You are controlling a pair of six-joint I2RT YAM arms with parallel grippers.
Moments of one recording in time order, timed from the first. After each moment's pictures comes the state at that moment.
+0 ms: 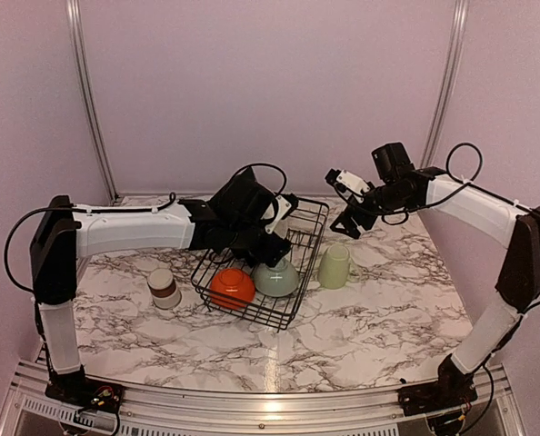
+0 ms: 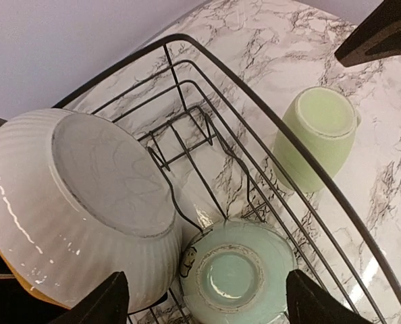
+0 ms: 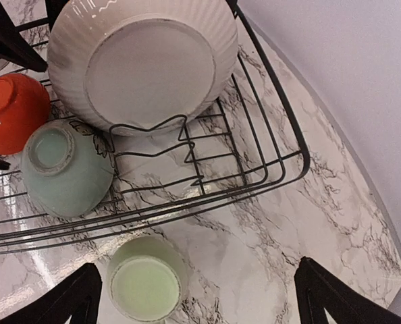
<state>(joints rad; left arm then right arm) -0.94 1.99 1.57 -0.30 -0.19 0.05 0.41 1.65 1.41 -0.59 -0.27 -0.54</state>
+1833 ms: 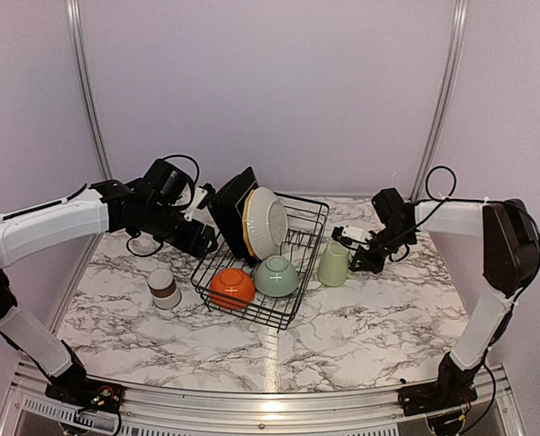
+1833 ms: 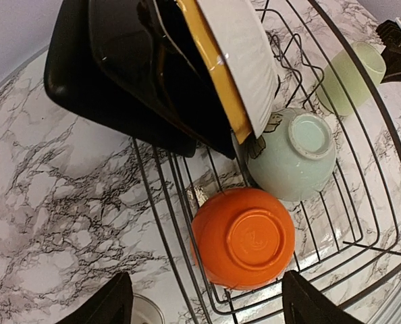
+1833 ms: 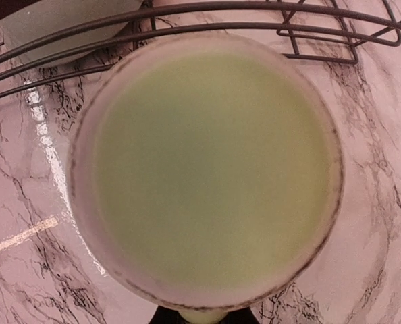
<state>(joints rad) -0.69 1.51 1.26 -0.62 0.00 -0.12 0.29 1.76 1.17 -0.62 -0.35 -0.77</state>
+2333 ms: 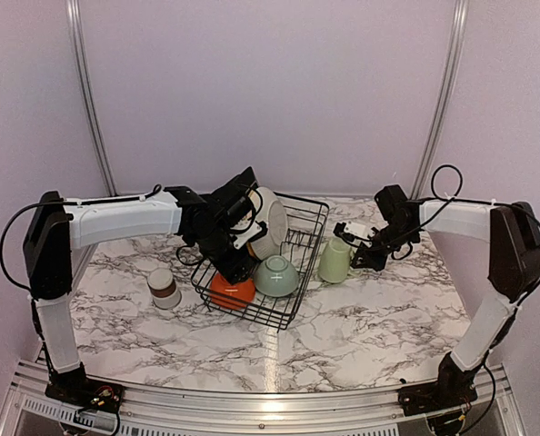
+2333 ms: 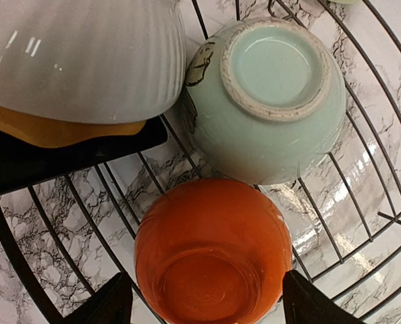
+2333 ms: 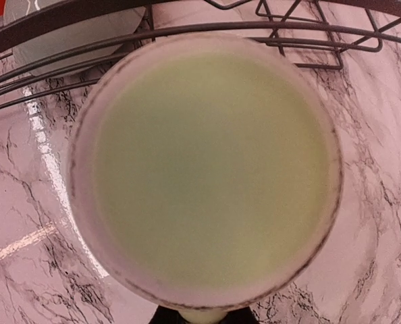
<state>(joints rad) -0.84 1.91 1.57 -0.78 -0.06 0.06 0.29 1.71 1.17 -0.63 -0.35 -0.75</state>
